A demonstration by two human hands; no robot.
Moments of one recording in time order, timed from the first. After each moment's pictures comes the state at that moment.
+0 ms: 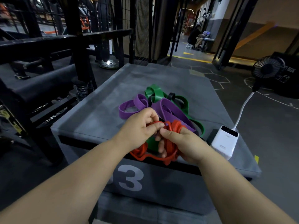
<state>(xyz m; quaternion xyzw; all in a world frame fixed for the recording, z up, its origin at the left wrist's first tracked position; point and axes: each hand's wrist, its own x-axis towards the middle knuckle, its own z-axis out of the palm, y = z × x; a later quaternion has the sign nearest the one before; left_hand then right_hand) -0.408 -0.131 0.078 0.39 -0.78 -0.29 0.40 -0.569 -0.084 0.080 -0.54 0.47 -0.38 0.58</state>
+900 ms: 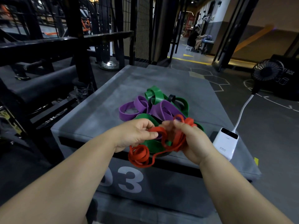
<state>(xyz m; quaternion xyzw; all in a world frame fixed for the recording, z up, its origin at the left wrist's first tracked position) -0.389 -0.137 0.085 0.39 -0.69 -0.57 0.21 -0.576 -0.095 0.079 -0.40 0.44 -0.53 0.61</state>
